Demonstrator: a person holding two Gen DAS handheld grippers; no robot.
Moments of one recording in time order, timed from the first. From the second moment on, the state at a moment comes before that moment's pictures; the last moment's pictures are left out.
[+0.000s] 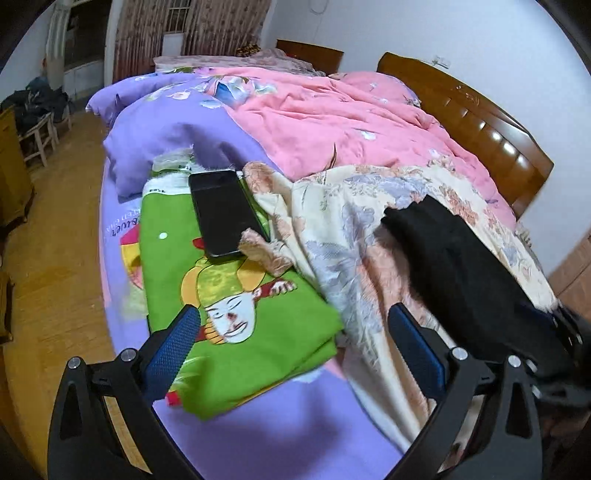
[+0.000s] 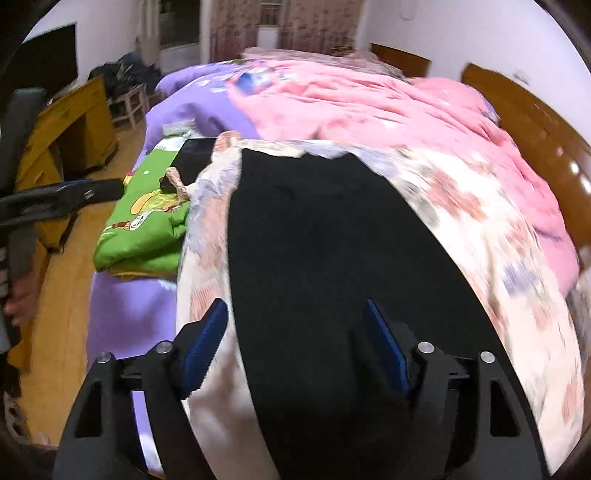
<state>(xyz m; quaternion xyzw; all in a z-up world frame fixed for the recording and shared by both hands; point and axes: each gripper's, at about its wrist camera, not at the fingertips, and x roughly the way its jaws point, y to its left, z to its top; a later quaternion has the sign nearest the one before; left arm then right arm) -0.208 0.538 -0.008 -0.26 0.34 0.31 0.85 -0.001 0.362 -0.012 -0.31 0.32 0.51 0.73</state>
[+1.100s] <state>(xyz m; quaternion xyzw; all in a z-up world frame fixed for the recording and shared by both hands) -0.111 0.559 -0.014 -0.46 0.27 0.03 0.85 0.045 0.368 -0.014 -0.10 0.35 0.54 0.76</state>
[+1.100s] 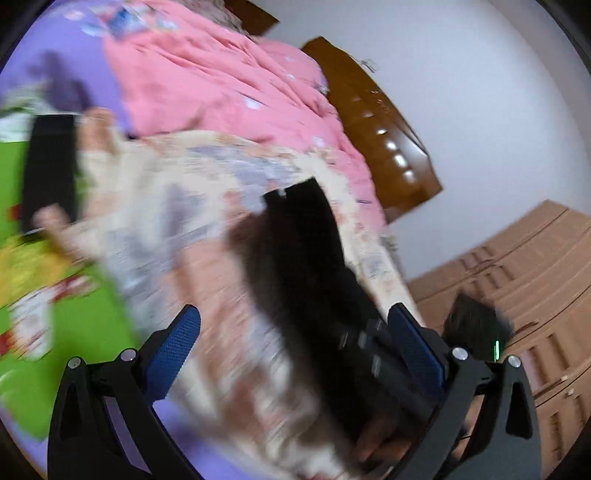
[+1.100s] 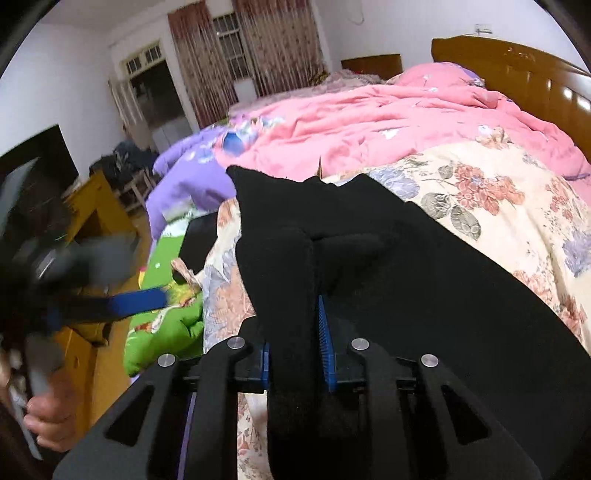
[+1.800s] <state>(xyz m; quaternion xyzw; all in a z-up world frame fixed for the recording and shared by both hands) -0.010 0.576 -0.046 -0.46 0.32 0.00 0.83 0.076 0.209 -0.036 -0.19 0.45 0.37 0.79</state>
